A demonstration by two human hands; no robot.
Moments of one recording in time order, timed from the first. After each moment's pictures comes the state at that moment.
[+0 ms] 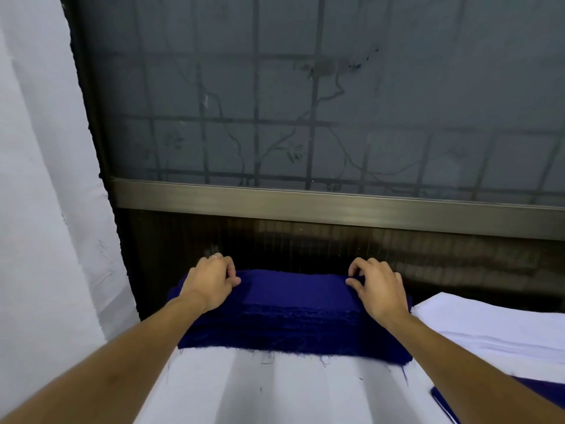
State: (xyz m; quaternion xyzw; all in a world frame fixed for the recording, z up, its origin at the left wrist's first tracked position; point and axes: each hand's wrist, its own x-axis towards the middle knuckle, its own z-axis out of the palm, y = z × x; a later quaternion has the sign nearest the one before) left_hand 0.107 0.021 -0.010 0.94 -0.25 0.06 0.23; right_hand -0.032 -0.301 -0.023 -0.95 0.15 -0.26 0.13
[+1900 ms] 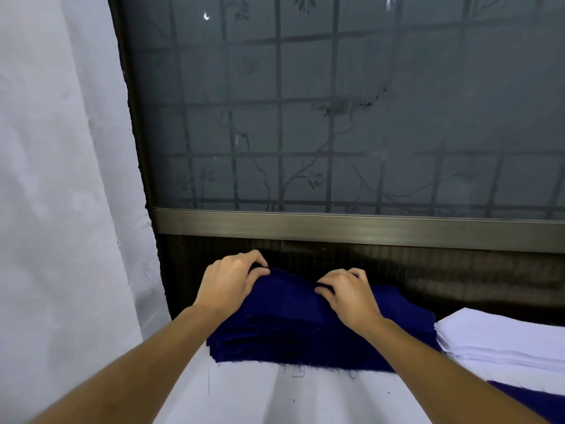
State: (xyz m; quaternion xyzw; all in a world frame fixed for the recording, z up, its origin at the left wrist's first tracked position) left_hand 0.060 0.047 0.053 0.88 -0.33 0.27 0.20; right_hand -0.004 -0.214 0.002 -0.96 -0.01 -0.27 0.11
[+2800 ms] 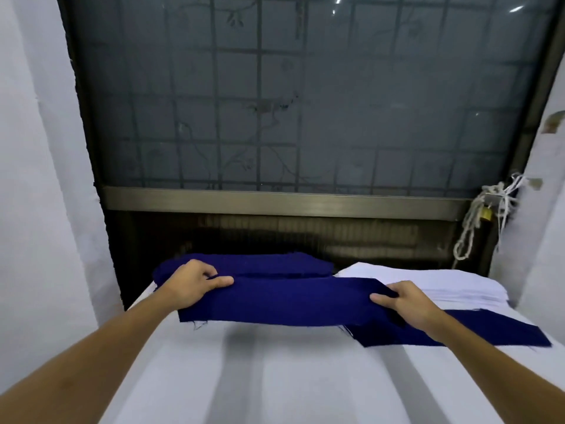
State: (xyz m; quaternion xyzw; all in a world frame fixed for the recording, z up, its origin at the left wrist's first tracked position) left_hand -0.055 0.029 0.028 0.90 -0.28 -0.04 0.34; right_hand -0.289 -0.354 0.009 -0.87 0.21 -0.11 0.44
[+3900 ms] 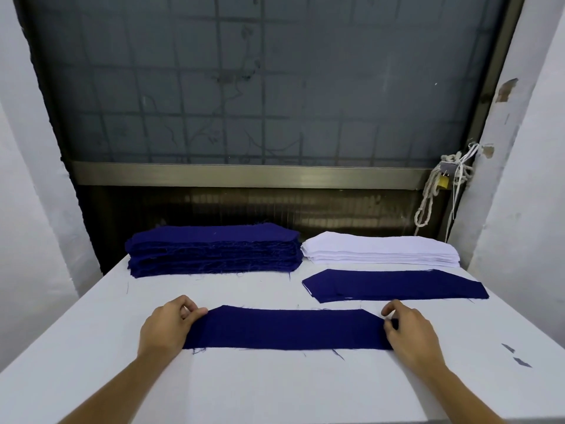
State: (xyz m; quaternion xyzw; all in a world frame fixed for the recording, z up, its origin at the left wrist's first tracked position) left_hand -0.156 0.019 -0.106 0.93 -0.13 0.08 0.33; right_hand -0.403 -0.373 -0.097 -0.90 0.31 -0.22 0.19
